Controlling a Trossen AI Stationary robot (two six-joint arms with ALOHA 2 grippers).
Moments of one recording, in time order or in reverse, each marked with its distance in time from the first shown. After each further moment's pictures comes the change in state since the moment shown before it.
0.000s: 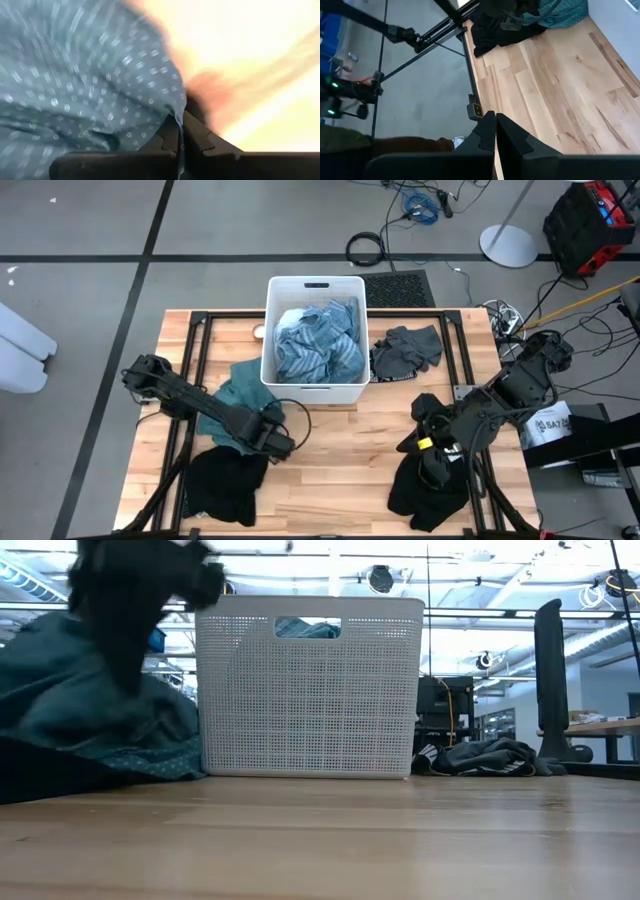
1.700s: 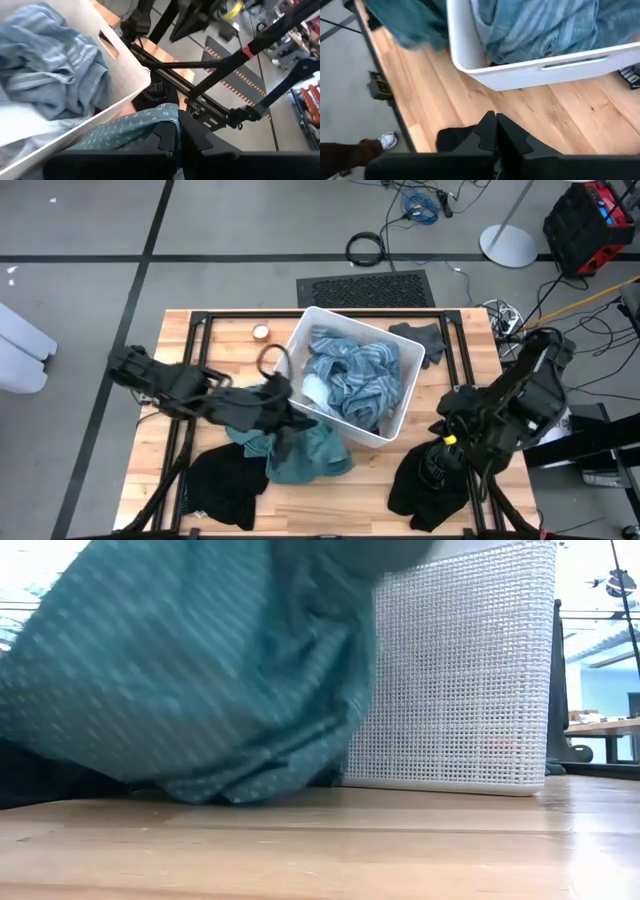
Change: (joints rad) left arm -0.034 -0.137 0.638 0.306 -0.212 0.348; right arm 0.189 -0.079 -0.155 -0.442 0.209 0.374
